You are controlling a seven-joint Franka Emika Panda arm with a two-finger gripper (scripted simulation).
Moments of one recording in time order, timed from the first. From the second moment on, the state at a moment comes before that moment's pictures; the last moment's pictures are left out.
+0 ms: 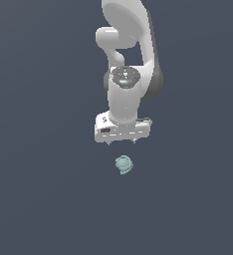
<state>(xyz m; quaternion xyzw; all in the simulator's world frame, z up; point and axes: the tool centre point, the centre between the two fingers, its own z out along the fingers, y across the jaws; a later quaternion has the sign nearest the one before) 0.023 0.020 0.161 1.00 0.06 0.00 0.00</state>
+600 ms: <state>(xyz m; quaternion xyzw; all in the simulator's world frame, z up) 0.055 0.032 0.109 0.98 0.21 0.00 0.00</state>
